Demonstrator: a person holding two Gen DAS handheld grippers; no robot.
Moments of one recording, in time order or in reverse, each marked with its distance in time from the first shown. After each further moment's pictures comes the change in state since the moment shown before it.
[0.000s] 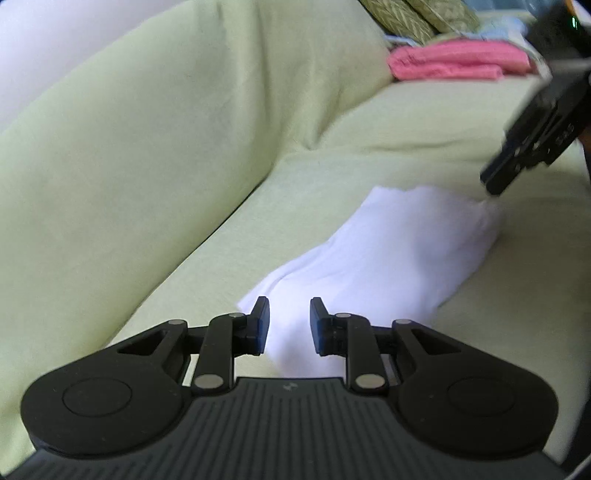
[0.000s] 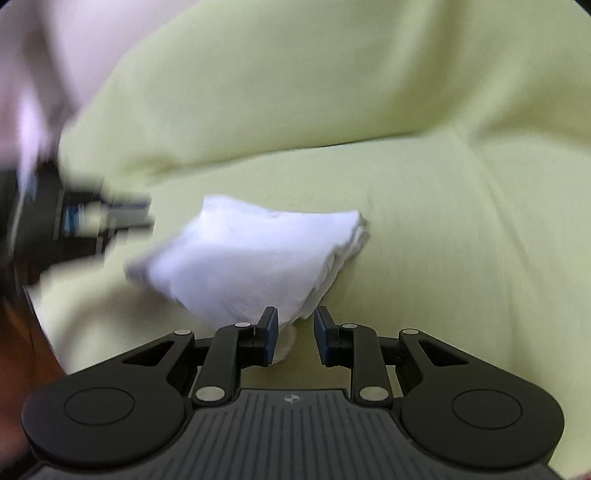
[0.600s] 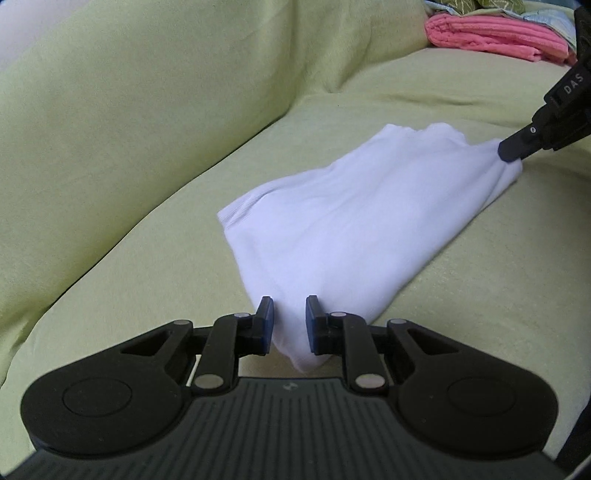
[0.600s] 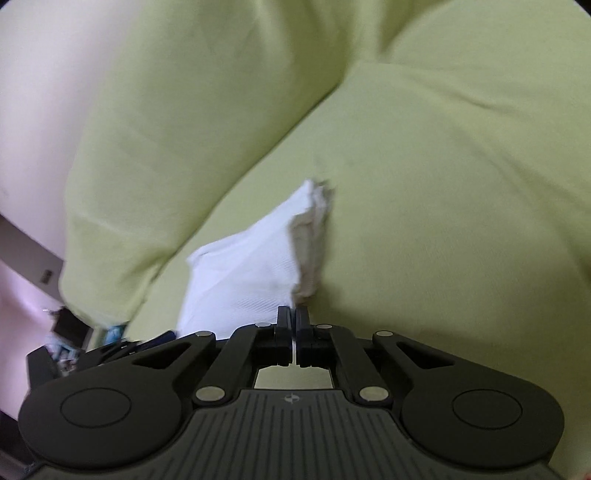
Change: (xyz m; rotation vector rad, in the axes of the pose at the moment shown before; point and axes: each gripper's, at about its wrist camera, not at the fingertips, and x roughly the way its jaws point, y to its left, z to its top) left arm 0.025 -0.011 -0.042 -0.090 0.137 0.053; right arm 0.035 -0.036 -0.022 0.468 -0.032 0.080
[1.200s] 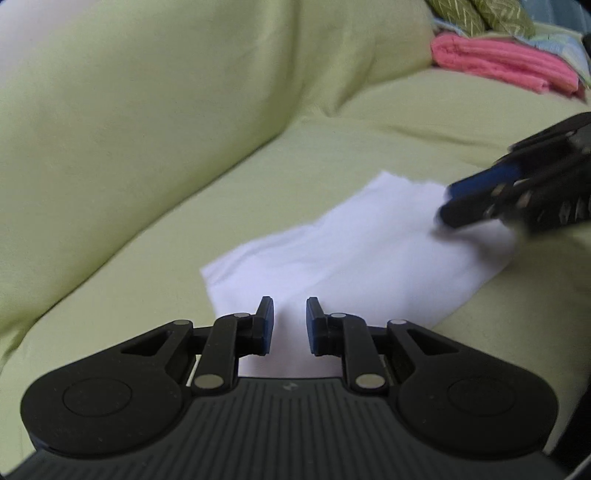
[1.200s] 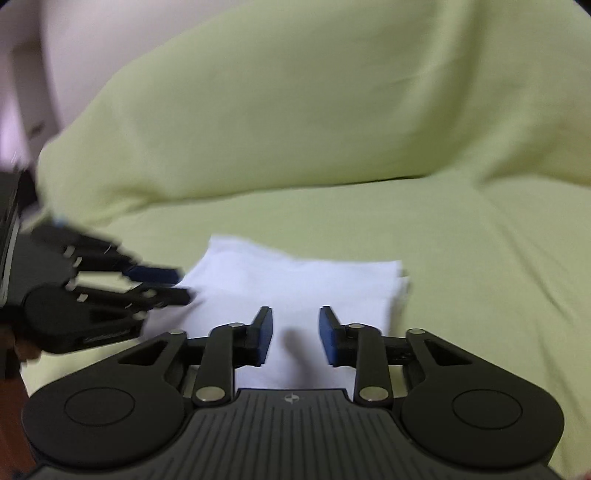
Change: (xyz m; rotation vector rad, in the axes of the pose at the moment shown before) left arm 0.013 -0.018 0.050 -0.017 0.035 0.003; right arm 0.032 0.087 -0.035 -0.670 -0.078 -0.198
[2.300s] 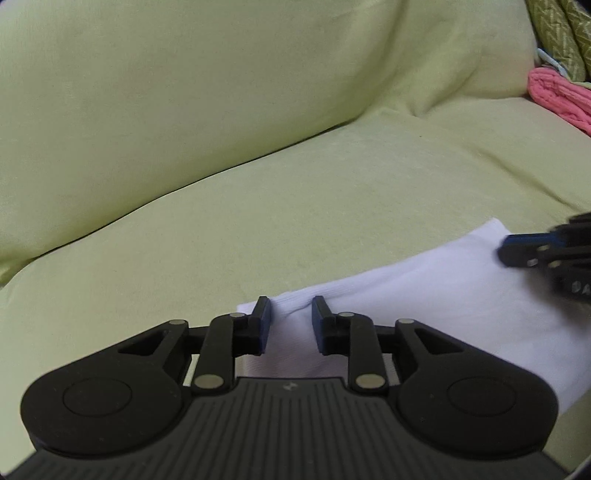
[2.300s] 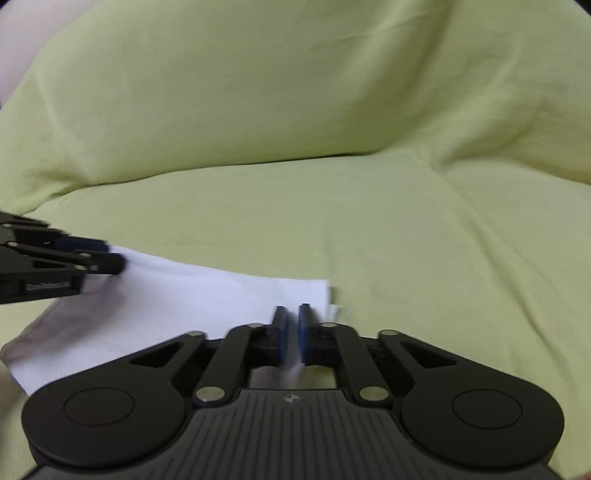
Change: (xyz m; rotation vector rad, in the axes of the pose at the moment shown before) left arm 0.070 0.046 0.040 -0.279 0.070 0.061; right arm 0.067 -0.071 0.029 0.071 0.063 -0.198
